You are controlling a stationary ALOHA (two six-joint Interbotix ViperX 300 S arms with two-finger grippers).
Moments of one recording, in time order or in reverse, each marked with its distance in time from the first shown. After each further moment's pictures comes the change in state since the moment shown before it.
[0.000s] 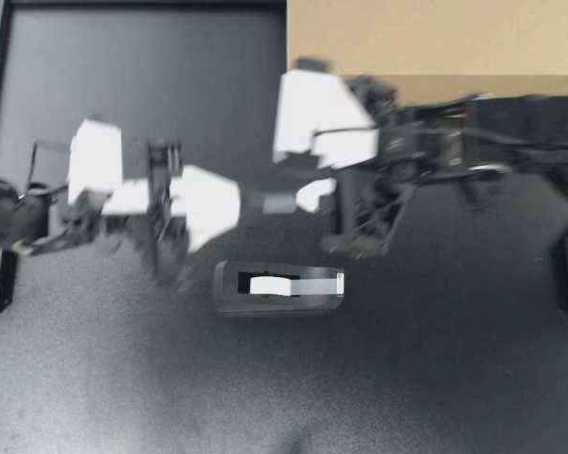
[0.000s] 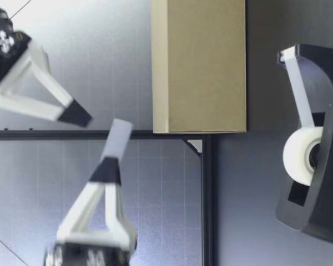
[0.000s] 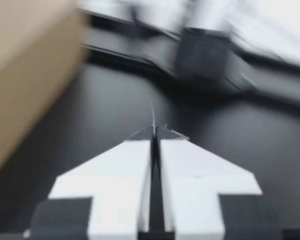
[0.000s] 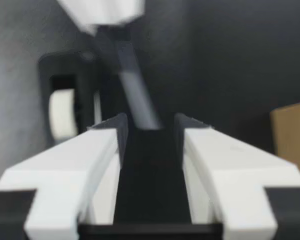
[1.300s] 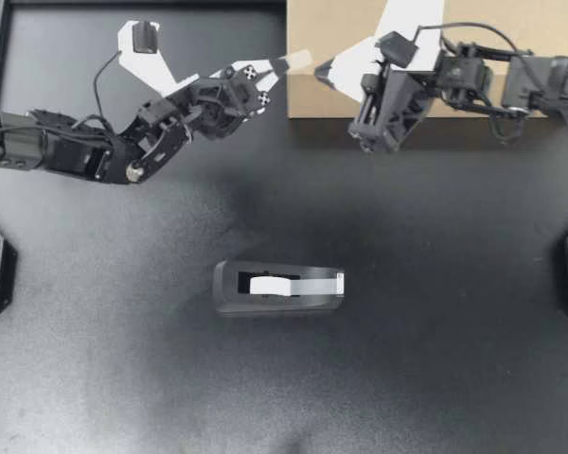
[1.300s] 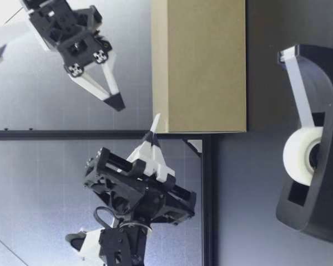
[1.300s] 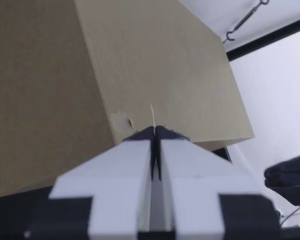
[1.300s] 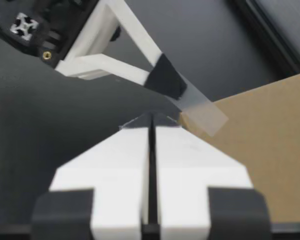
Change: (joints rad) left arm 0.245 0.333 -0.245 -0.296 -0.067 -0.638; right arm -0.367 0.017 0.353 -0.150 -0.747 0.133
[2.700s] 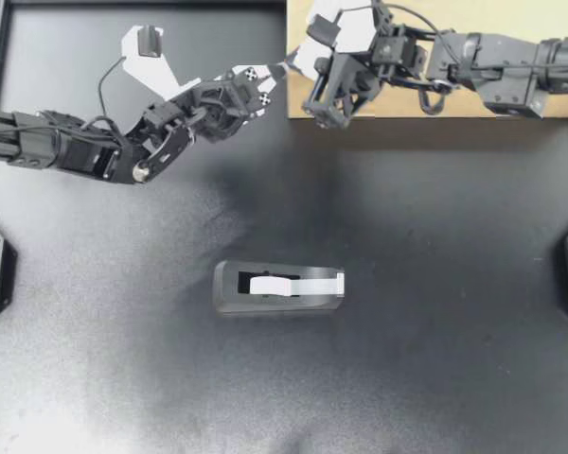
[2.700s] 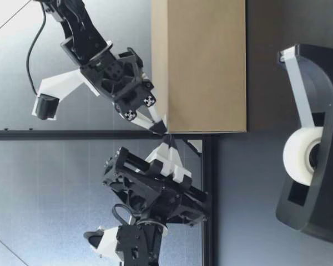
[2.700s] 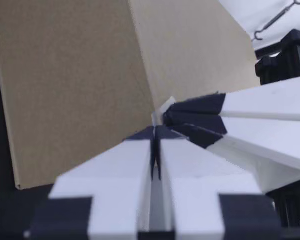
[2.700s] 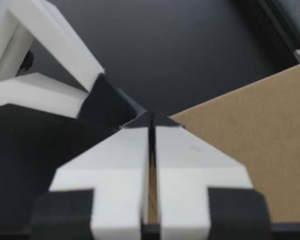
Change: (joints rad) left arm 0.015 0.051 0.000 0.000 0.011 -0.052; right arm -0.064 0.272 -0.181 0.000 0.048 -0.031
